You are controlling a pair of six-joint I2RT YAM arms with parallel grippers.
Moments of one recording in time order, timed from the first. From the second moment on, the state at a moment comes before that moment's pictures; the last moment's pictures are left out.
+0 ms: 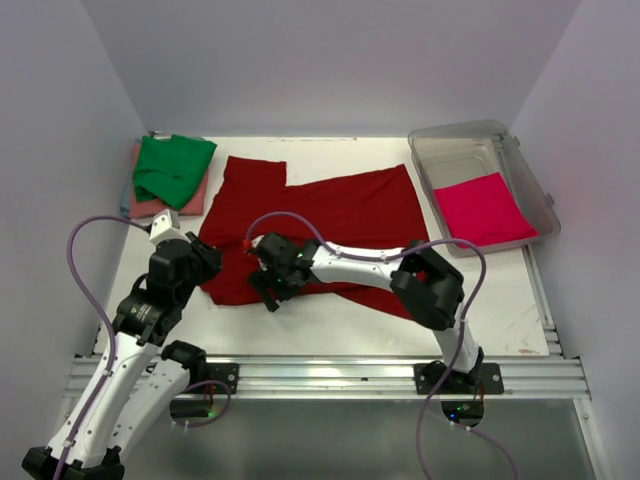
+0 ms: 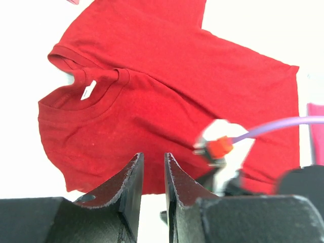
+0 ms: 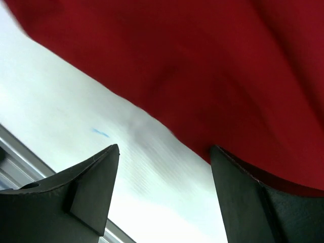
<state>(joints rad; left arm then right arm) -0.34 0.59 0.69 -0.64 -0.27 -0.73 1.07 2.01 1.46 -0.52 -0.03 0.34</state>
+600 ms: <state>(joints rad) -0.34 0.52 0.63 -0.69 -0.27 -0.77 1.13 2.32 1.89 -0.61 -0.02 0.34</state>
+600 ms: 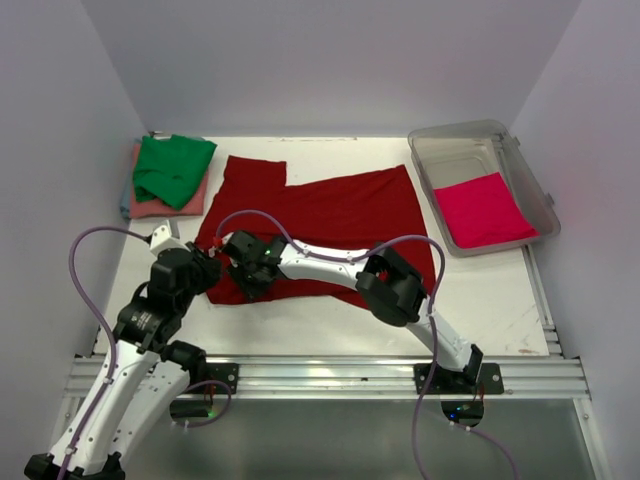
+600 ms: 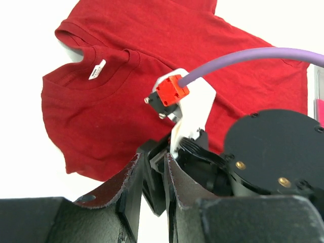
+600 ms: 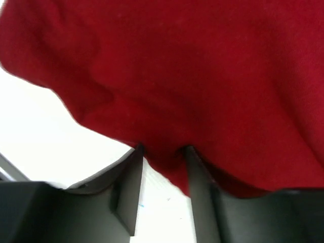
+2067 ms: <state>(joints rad) -0.36 0.98 0.56 -0.44 0.04 -0.67 0.53 2.21 1.51 -0.01 -0.45 0.87</state>
